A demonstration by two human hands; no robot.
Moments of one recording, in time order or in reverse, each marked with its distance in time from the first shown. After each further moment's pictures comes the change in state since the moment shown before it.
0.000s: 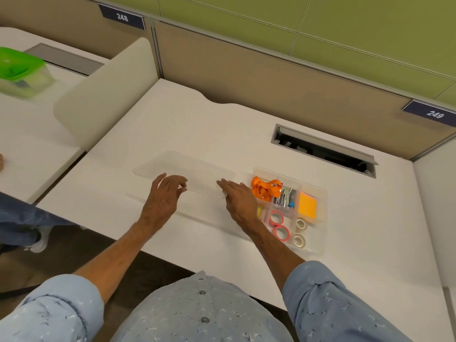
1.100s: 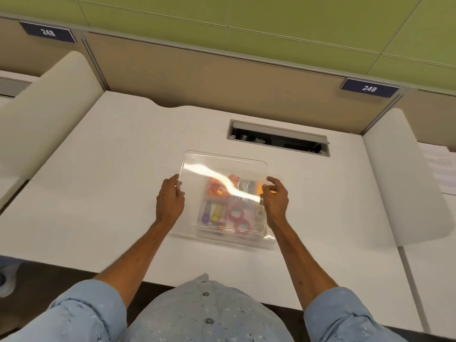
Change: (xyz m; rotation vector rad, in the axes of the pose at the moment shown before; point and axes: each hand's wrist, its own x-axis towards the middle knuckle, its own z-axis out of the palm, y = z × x) left_hand 0.071 0.151 0.072 -0.374 -0.199 -0.612; right_hand -0.087 0.164 -0.074 0.943 0.552 0.888
